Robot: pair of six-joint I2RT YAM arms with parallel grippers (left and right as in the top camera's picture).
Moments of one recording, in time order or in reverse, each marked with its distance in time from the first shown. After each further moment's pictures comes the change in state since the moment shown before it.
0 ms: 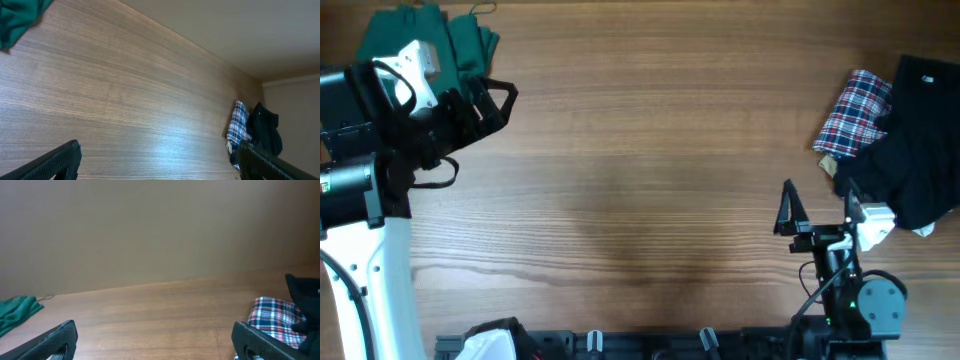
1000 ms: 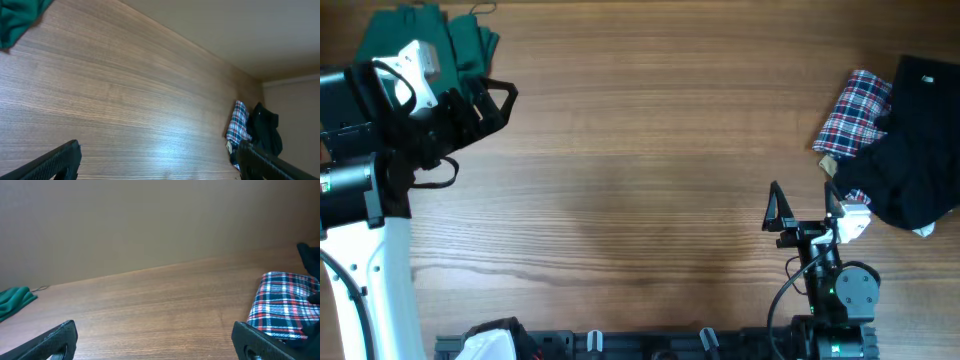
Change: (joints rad) left arm 0.000 0.000 0.000 0.000 0.000 0.000; right arm 0.000 -0.008 -0.220 0.178 -0.002 0.042
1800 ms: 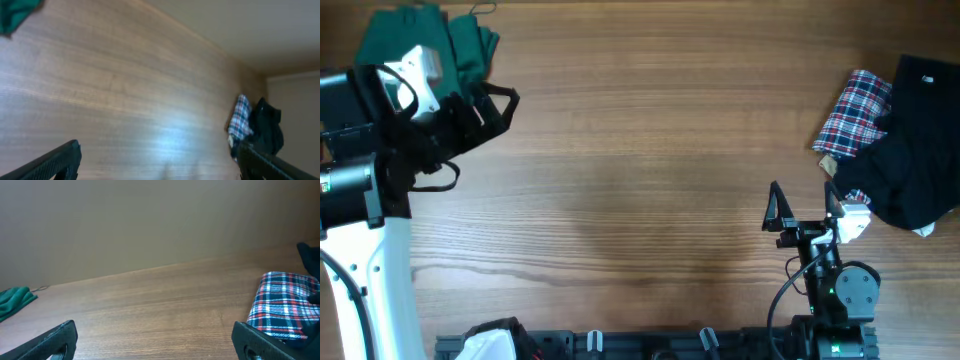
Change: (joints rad) left arm -0.001 0.000 0.000 -0.050 -0.006 0.007; right arm 0.000 0.000 0.000 0.000 0.000 0.000
